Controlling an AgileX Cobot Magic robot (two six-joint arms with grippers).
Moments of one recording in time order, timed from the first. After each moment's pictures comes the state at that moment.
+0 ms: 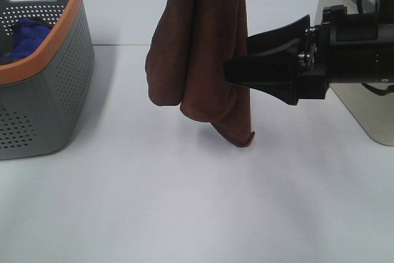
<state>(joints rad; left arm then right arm) -0.59 1.74 -1.95 -0.62 0.91 1.61 0.17 1.41 -0.62 1.73 0.71 -1.96</state>
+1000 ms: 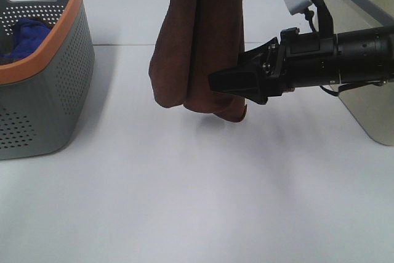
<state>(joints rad) -0.59 1.74 -1.95 -0.62 0.91 1.60 0.17 1.73 -0.77 1.73 0.72 -2.02</state>
